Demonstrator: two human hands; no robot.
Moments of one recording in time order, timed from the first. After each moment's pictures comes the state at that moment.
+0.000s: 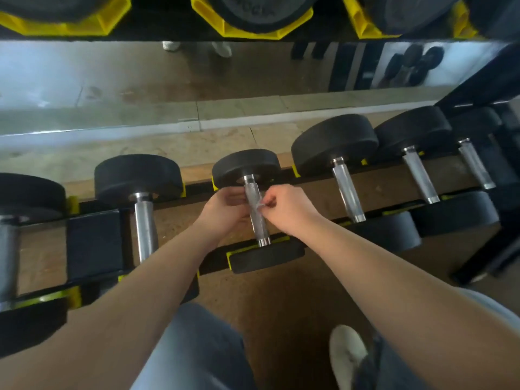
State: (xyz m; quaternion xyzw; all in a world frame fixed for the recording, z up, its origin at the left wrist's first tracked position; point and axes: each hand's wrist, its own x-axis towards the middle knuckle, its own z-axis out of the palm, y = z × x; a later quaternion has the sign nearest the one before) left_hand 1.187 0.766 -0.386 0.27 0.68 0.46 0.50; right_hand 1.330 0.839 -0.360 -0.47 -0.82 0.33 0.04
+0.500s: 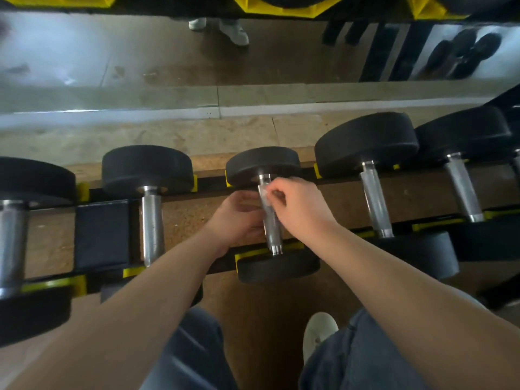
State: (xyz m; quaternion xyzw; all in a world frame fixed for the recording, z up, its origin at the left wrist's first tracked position) left_hand 1.185 0.772 -0.399 0.21 0.64 0.46 0.57; right_hand 1.318 0.860 -0.379 -0.39 -0.88 0.25 0.13
